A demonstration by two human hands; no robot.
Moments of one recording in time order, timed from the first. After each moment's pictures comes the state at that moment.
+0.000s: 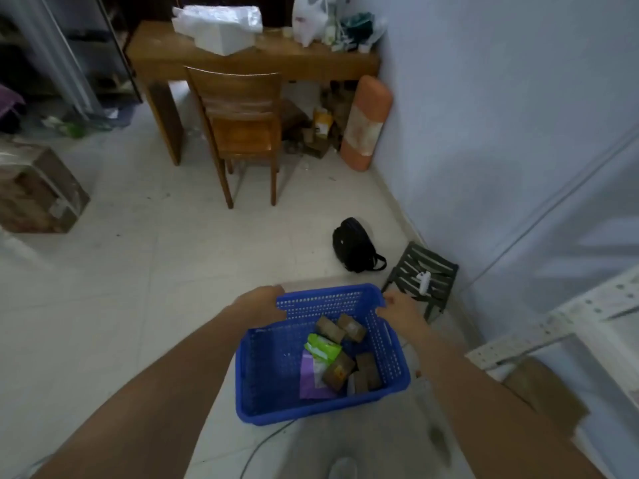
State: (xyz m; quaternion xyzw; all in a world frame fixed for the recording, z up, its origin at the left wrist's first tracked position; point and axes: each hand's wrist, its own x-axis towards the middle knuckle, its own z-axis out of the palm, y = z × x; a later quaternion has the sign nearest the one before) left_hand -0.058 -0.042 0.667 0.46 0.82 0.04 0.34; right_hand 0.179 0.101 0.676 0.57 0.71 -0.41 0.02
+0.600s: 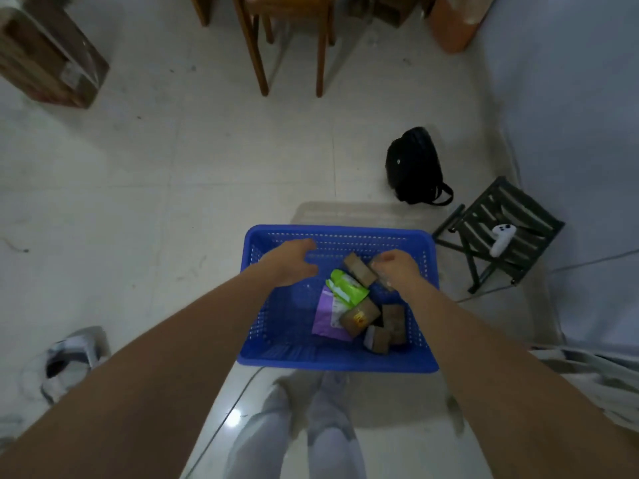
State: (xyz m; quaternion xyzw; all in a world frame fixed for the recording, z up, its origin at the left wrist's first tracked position) left_hand -0.081 0.083 0.490 0.34 0.82 0.09 0.44; right_hand 0.070 0.228 0.475 0.55 0.67 -0.48 0.13
